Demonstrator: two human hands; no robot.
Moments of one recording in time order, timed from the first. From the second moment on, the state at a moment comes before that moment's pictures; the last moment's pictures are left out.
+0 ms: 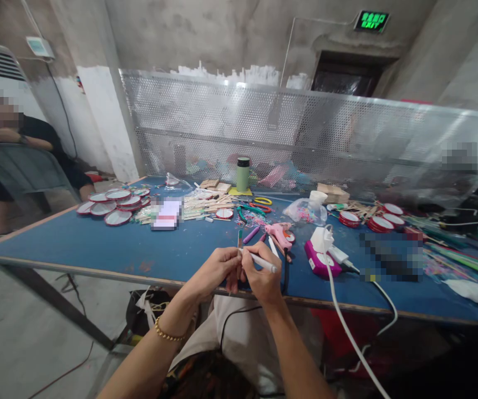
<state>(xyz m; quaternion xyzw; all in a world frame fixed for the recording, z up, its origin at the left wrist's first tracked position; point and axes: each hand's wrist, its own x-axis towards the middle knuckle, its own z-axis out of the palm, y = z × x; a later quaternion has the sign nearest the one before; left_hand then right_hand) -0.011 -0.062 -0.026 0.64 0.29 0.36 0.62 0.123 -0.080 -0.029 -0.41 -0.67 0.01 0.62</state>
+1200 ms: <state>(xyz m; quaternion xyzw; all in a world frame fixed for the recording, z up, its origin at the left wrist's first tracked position) -0.011 -0.062 -0.023 0.64 0.29 0.36 0.61 0.123 -0.079 -0.030 -0.41 -0.66 -0.01 0.63</state>
